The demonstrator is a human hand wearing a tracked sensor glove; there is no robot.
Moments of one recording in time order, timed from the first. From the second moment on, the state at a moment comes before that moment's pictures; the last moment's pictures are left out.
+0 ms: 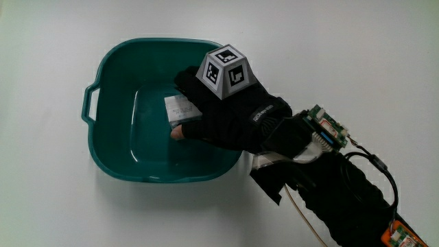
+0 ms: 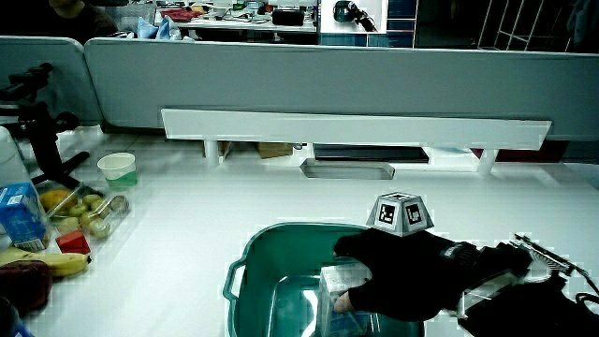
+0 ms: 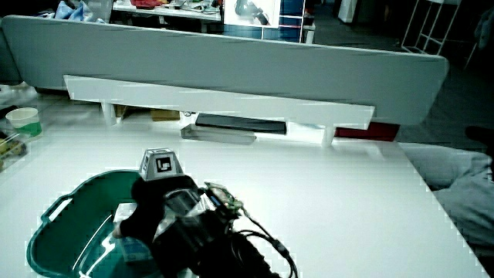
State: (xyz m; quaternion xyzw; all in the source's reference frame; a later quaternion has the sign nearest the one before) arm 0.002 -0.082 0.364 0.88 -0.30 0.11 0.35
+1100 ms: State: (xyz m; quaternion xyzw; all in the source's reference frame) arm 0.068 -0.024 0.288 0.90 -0.32 0.00 0.29
